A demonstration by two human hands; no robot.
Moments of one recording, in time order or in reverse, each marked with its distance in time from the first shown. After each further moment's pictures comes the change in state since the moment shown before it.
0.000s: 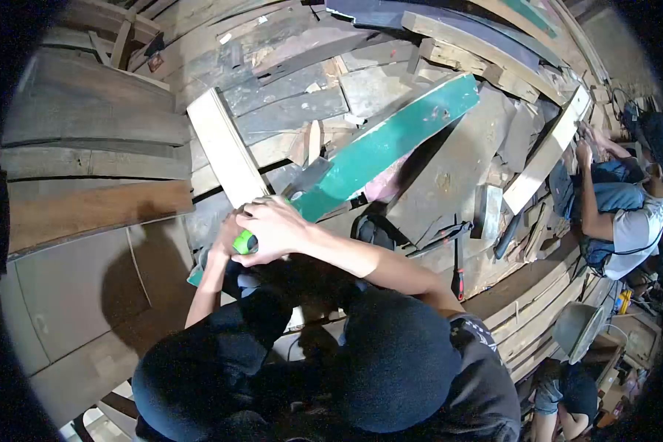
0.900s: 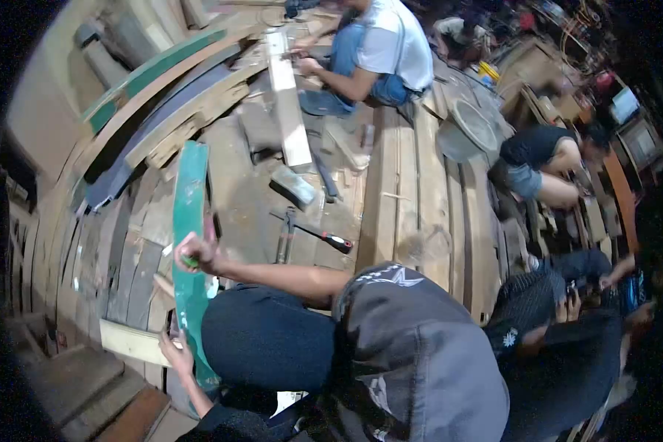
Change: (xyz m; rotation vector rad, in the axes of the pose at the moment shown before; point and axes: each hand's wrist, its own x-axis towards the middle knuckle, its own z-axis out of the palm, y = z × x) left_hand 0.049 0.037 0.013 0.037 0.359 0.230; right_hand -0.105 0.036 -0.140 0.917 0.857 0.241
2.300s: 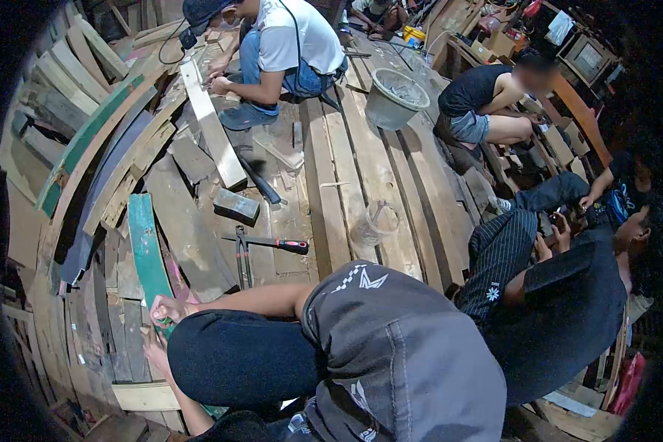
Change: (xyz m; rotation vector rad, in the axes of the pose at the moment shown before) left_hand 0.109 0.073 0.033 0.209 -0.057 0.318; right_hand -0.025 0.015 0.006 -0.132 -0.083 -0.092
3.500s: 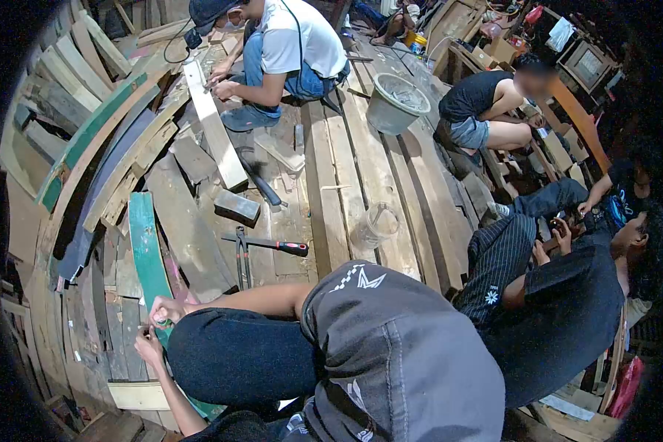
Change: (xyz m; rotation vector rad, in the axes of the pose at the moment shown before) left_hand 0.024 -0.015 0.003 -0.120 0.035 -0.268; right_hand -0.001 -0.005 0.003 -0.092 -0.061 0.023
